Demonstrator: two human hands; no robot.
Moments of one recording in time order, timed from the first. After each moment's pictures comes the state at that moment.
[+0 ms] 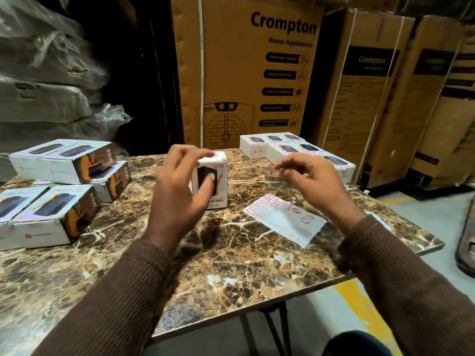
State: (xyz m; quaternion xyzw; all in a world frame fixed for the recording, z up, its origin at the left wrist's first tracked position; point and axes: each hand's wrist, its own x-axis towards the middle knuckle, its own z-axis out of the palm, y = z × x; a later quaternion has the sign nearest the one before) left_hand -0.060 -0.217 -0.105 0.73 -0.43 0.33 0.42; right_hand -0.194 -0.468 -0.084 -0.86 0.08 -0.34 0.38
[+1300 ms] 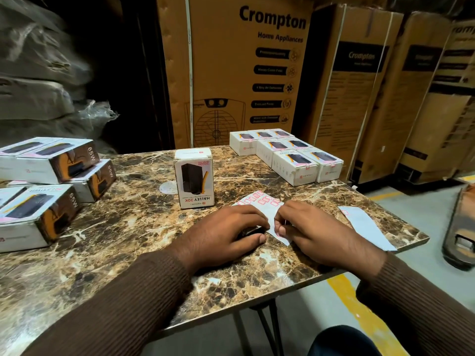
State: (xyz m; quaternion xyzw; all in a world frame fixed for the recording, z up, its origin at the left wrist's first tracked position) left_hand -0.099 -0.269 -0.139 0.72 -0.66 0.04 0.22; right_hand -0.255 -0.466 -0.127 -0.99 -0.02 -0.13 0.11
